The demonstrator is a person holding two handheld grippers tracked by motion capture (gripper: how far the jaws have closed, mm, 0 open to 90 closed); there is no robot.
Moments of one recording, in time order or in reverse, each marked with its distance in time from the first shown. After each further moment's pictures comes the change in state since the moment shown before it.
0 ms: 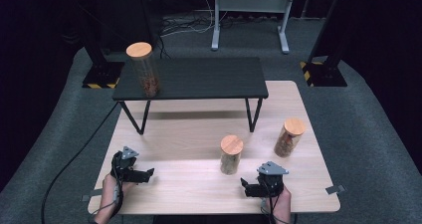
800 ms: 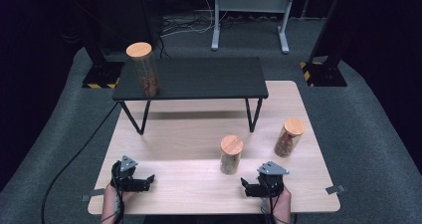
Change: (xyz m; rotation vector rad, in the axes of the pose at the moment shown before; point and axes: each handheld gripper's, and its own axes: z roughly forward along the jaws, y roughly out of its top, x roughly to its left) left arm -0.008 -0.022 -0.002 -0.068 0.002 0.011; right arm -0.001 0.000 -0.001 -0.005 -0.001 0.008
